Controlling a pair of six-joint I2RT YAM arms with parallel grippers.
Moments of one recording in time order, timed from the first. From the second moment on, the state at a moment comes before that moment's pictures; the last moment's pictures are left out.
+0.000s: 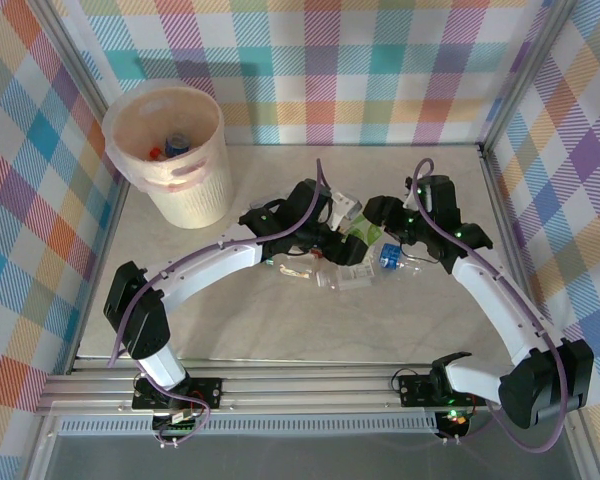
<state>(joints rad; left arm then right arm) -0.86 1.68 1.48 -0.50 0.33 -0.25 0.32 1.18 1.04 -0.49 -0.31 0.78</state>
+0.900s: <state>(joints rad) -0.82 1.53 1.39 -0.48 0.09 -0.26 0.34 1.16 1.23 -0.59 -0.24 0.70</state>
